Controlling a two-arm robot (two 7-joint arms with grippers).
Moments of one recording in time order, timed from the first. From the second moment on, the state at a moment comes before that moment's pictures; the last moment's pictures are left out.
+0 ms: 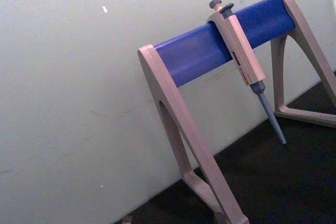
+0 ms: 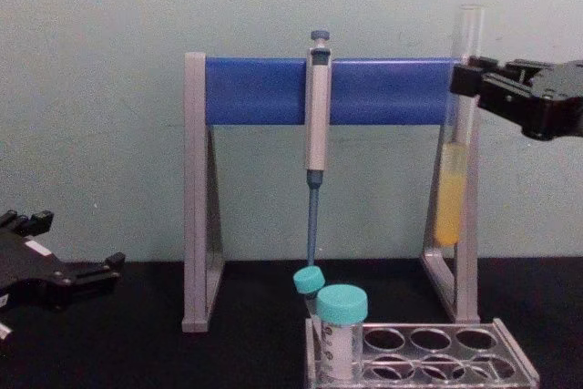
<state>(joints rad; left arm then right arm) -0.20 0.60 0.45 -1.41 -0.25 -0.12 0.03 0.31 0.52 -0.34 -1.53 0.50 -0.15 0.59</state>
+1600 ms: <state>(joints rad) -0.20 0.60 0.45 -1.41 -0.25 -0.12 0.03 0.29 0.52 -0.32 -1.52 0.68 -0.09 0.68</state>
